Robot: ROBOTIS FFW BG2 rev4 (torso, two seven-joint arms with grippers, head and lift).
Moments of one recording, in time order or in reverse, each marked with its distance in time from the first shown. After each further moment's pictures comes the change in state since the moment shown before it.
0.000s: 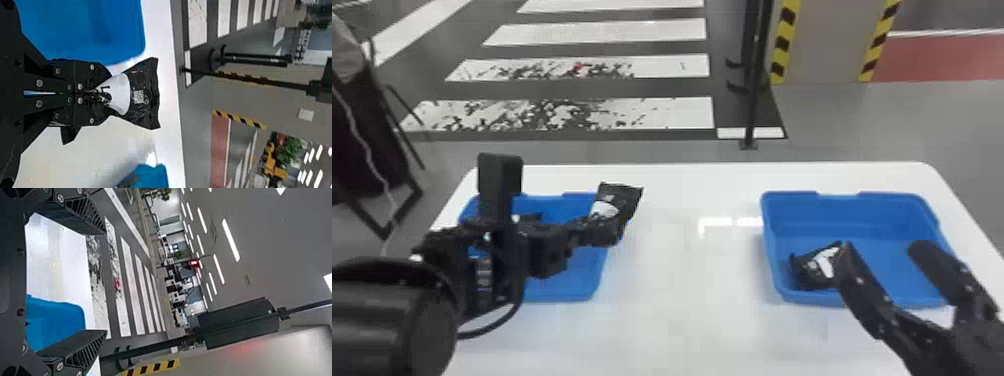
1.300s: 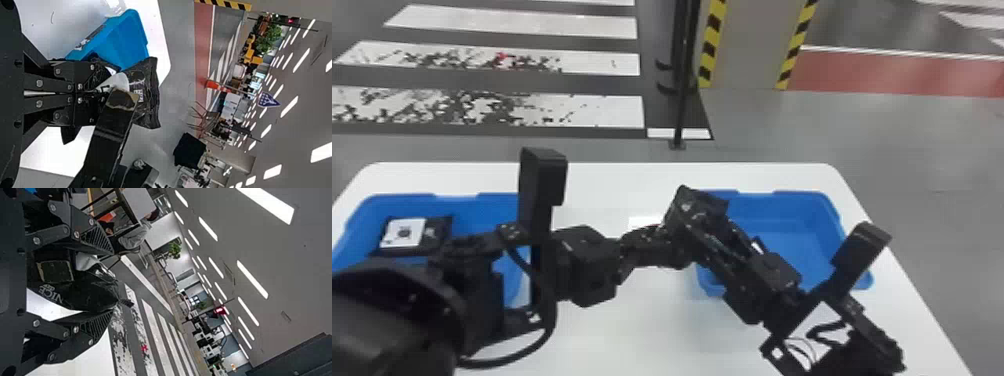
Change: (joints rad) left arm -0.031 -0.025 -0.317 -0.035 0.172 -0.095 -0.045; right arm -0.358 -0.078 0.111 0.234 -0.223 0.236 0.049
